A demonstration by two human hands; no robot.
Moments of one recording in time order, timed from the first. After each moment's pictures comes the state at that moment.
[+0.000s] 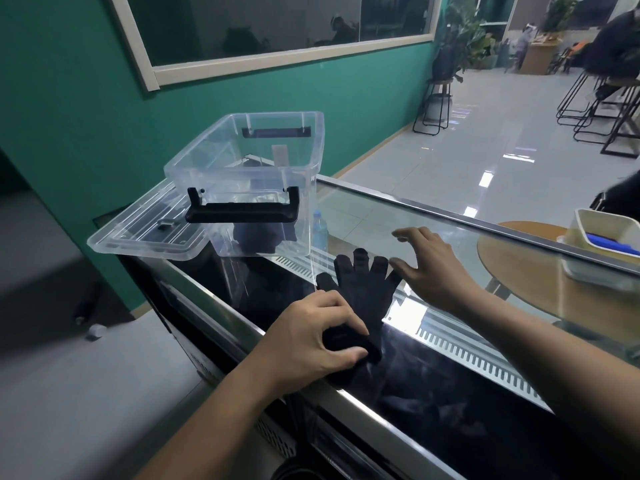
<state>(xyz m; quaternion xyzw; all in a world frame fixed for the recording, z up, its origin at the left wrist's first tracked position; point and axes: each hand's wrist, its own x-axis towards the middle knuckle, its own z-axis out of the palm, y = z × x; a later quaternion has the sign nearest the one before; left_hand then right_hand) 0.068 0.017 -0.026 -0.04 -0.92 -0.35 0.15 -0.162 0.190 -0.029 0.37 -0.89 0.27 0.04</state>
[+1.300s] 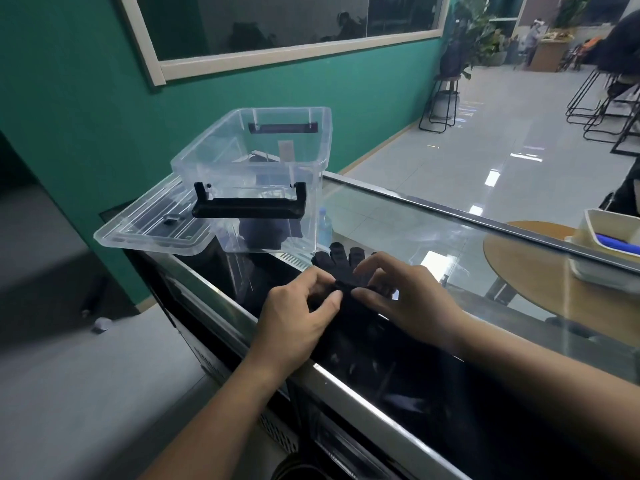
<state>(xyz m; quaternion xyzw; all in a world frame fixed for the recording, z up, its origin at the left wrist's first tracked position) 0.061 0.013 -0.028 0.15 -0.85 -0.44 0.26 -0.100 0.180 -0.032 0.51 -0.76 0.40 0.00</state>
